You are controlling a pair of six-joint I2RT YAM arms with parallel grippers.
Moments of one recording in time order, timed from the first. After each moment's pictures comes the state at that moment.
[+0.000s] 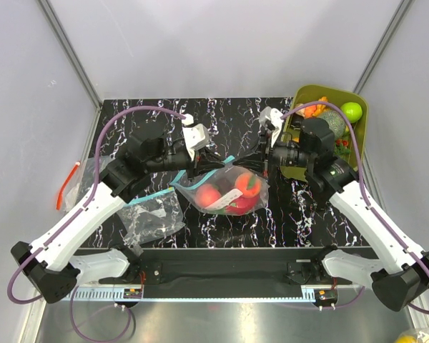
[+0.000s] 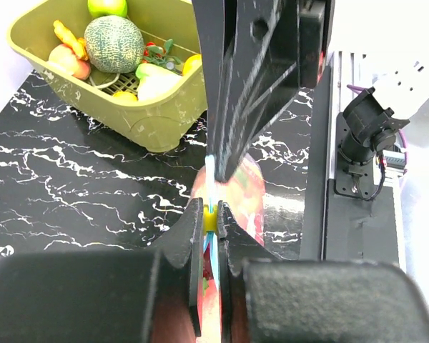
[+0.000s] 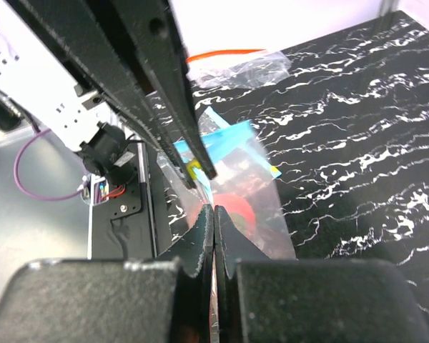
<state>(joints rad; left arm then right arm) -0.69 1.12 1.25 -0.35 0.65 0.15 0.53 1.11 1.16 -0.20 -0.82 0.07</state>
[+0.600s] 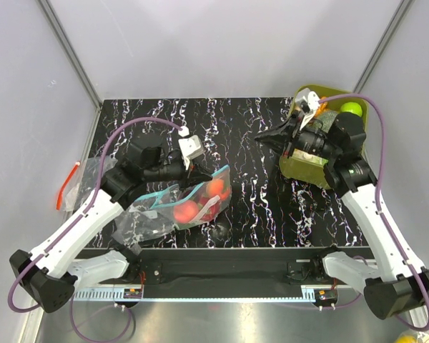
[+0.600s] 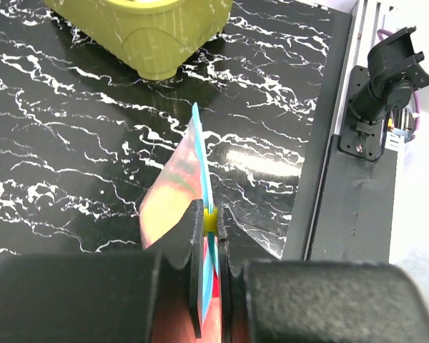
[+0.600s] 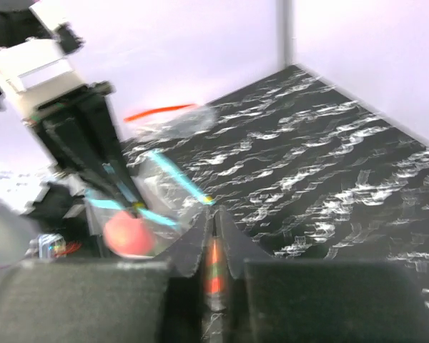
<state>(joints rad) -0.63 1.05 1.09 -0.43 0.63 0.14 0.28 1.05 1.15 -0.07 -0.82 0.19</state>
